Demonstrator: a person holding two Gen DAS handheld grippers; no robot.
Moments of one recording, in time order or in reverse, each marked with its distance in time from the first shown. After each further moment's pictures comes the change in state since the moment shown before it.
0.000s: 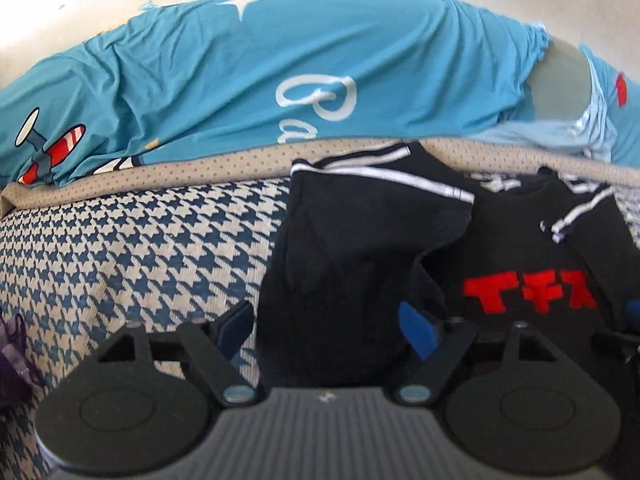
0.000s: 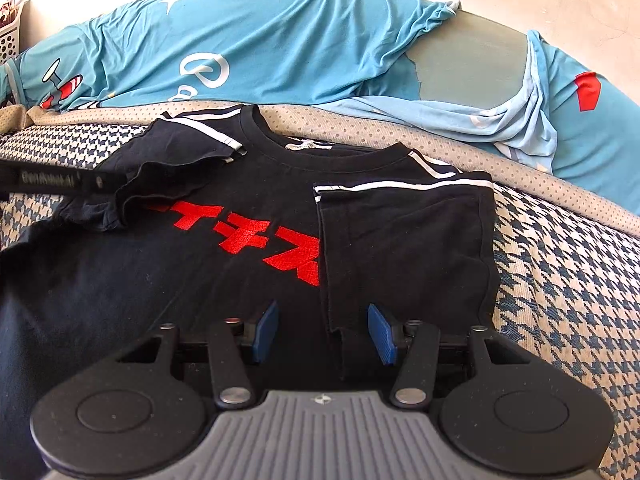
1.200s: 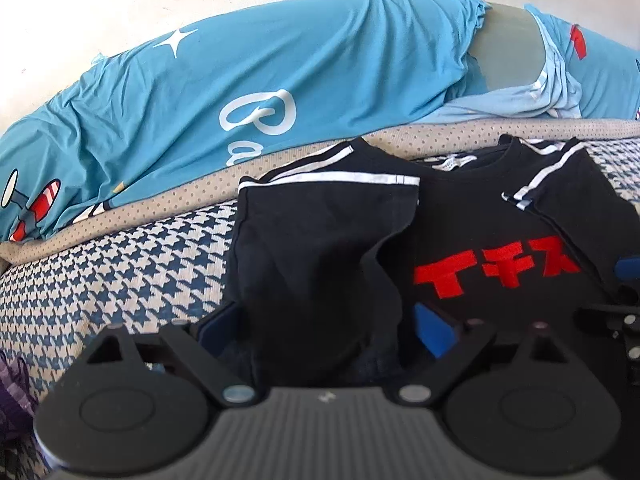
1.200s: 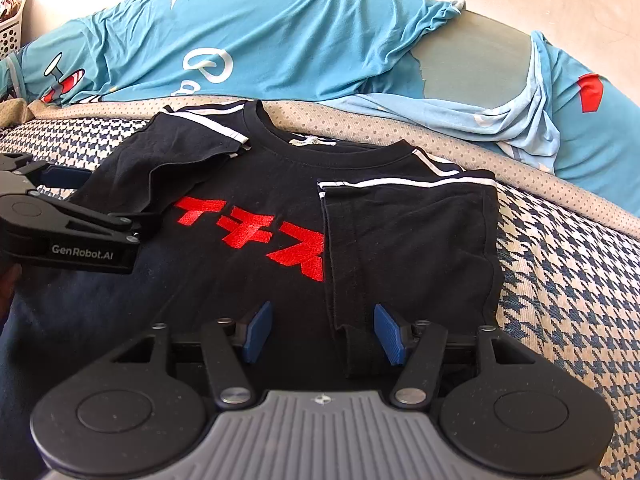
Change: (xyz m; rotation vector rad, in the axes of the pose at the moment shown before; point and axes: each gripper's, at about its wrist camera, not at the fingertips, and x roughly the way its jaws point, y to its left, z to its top) left arm -0.008 -0.035 -0.005 0.129 -0.067 -0.014; right arm 0.000 0.005 -0.002 -0.011 0.003 -0.006
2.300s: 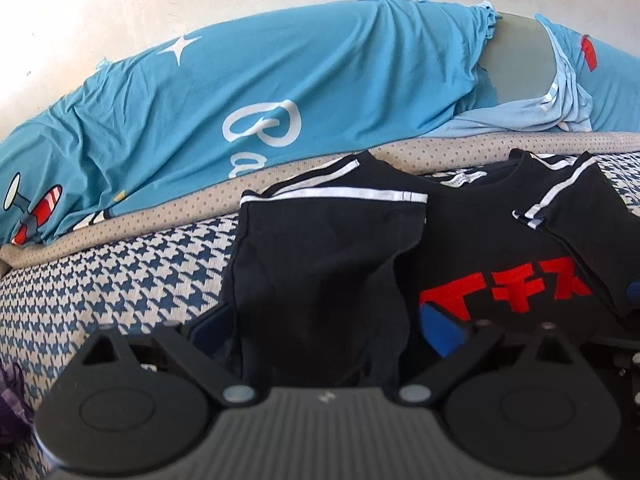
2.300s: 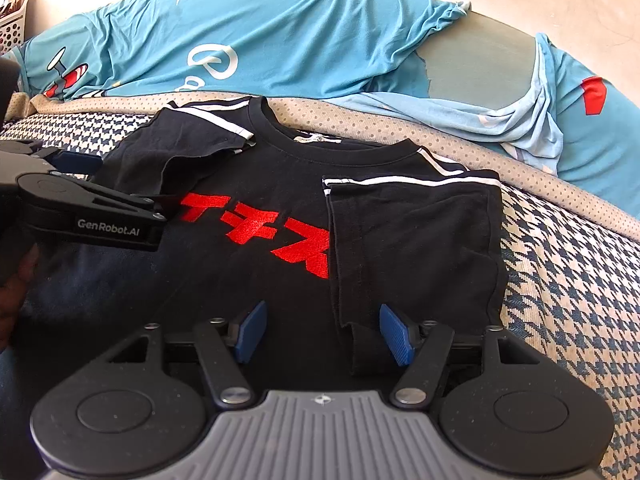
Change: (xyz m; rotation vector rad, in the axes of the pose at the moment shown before) left arm 0.010 -0.007 0.002 -0.001 -0.029 0.041; right arm 0.001 0.002 -0.001 -0.016 -0.003 0.000
